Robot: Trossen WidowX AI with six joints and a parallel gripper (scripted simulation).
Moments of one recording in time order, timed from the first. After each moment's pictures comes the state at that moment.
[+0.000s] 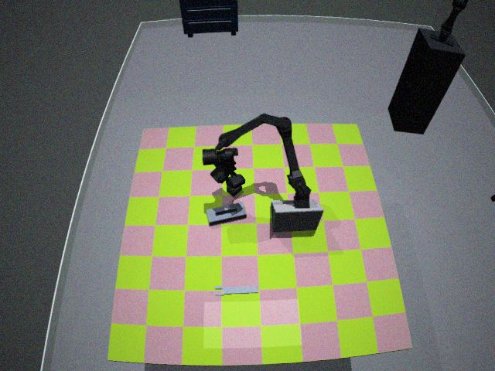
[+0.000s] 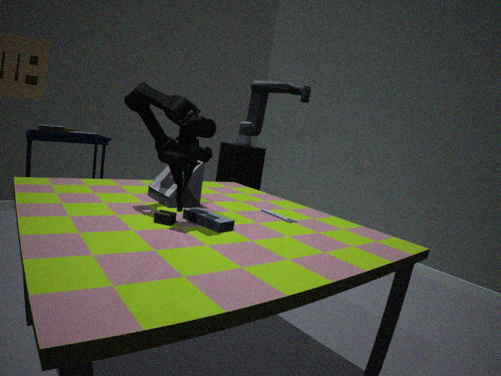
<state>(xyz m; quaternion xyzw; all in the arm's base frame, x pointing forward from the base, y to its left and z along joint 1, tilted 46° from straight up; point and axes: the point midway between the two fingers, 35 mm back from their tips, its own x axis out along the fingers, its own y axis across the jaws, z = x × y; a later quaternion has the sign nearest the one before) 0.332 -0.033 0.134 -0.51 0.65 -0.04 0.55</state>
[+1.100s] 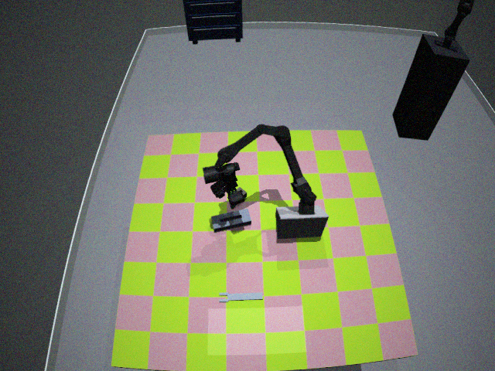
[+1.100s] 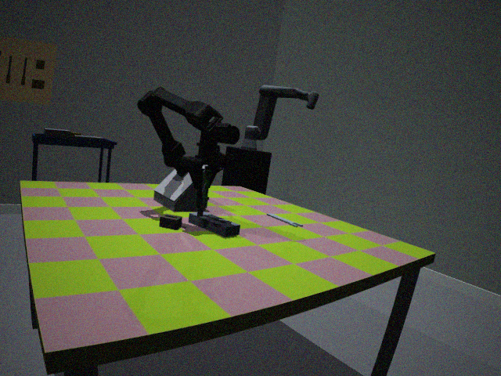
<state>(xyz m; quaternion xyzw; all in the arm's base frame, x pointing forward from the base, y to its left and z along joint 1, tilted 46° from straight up) 0.340 0.003 0.100 -0.46 0.65 -0.10 0.60</state>
